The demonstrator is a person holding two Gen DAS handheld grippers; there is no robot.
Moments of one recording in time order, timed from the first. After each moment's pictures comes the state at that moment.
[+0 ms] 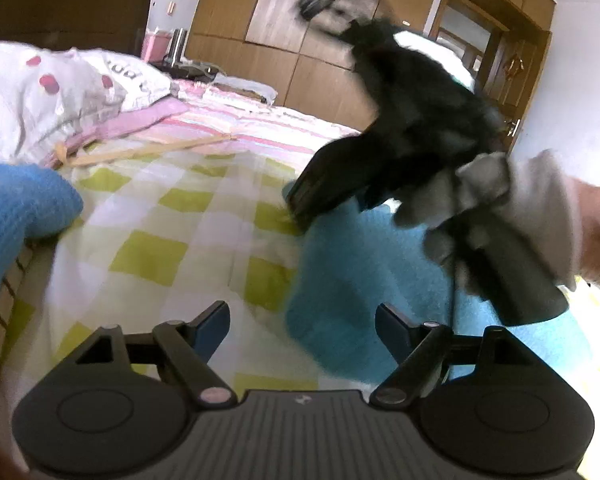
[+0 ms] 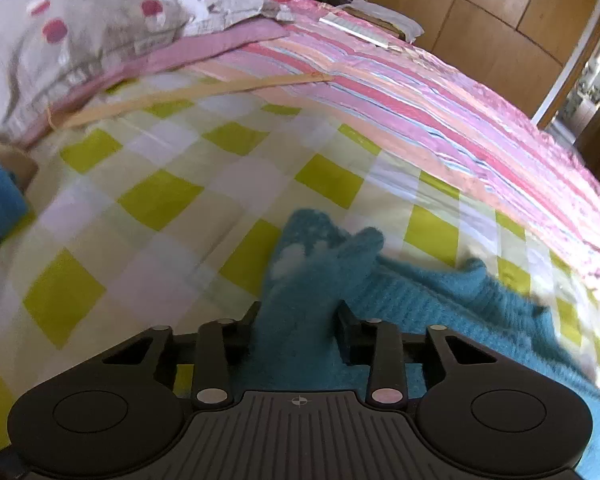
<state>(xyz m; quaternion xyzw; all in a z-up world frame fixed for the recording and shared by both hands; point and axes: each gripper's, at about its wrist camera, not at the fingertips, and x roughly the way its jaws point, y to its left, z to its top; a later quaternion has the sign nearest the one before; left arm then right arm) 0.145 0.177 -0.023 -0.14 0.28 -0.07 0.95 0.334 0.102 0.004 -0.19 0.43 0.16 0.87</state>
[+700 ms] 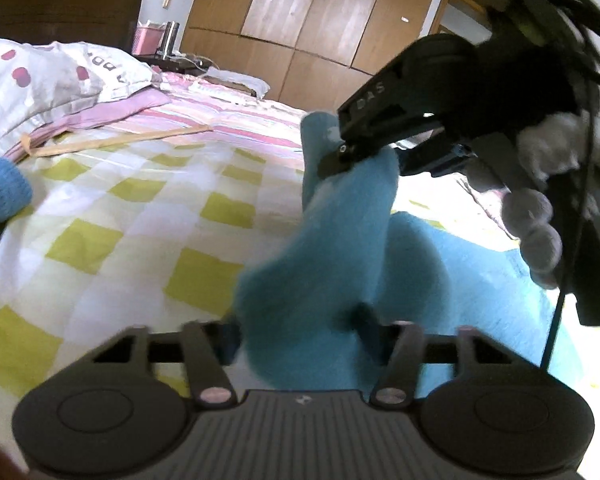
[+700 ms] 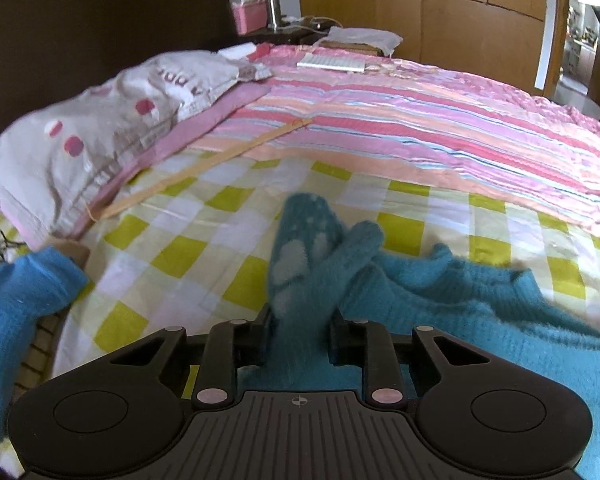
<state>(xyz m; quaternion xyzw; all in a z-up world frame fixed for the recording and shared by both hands) 0.161 0.120 -0.019 -0.15 0.29 -0.07 0.94 0.315 0.008 0.062 -0.04 0.40 0.20 0.89</state>
